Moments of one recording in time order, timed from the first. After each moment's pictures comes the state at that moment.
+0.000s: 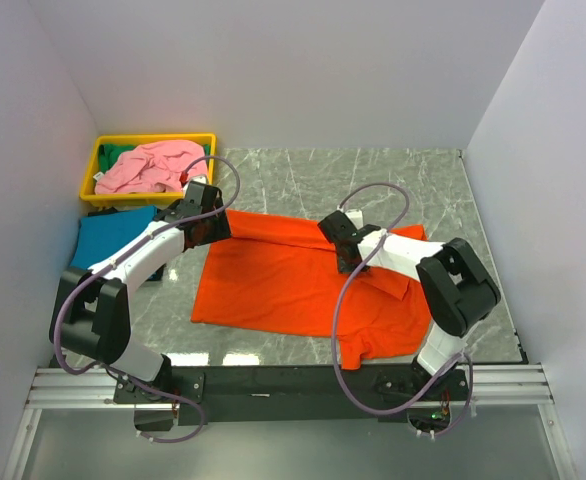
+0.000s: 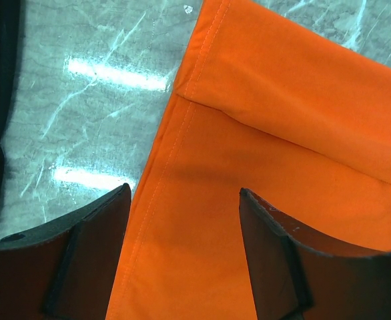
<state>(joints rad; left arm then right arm) -0.34 1.50 1.04 -0.44 -0.26 -0.52 0.60 1.71 1.00 -0.50 0.43 0.49</state>
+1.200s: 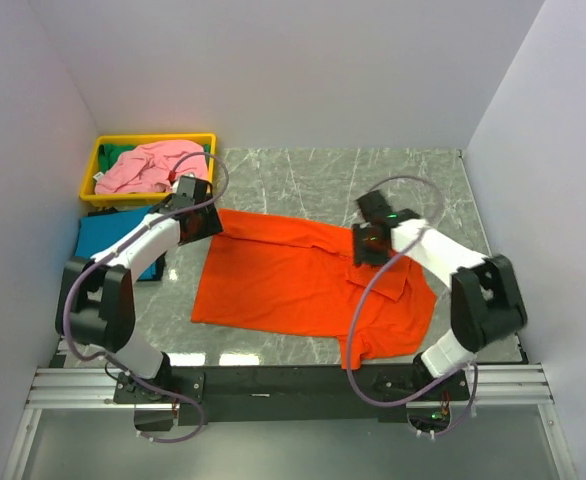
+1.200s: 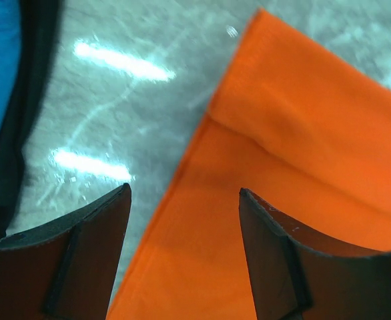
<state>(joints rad) -0.27 1.55 1.06 -0.45 -0.26 -0.54 0.44 1.61 1.06 -0.70 0.11 0.36</state>
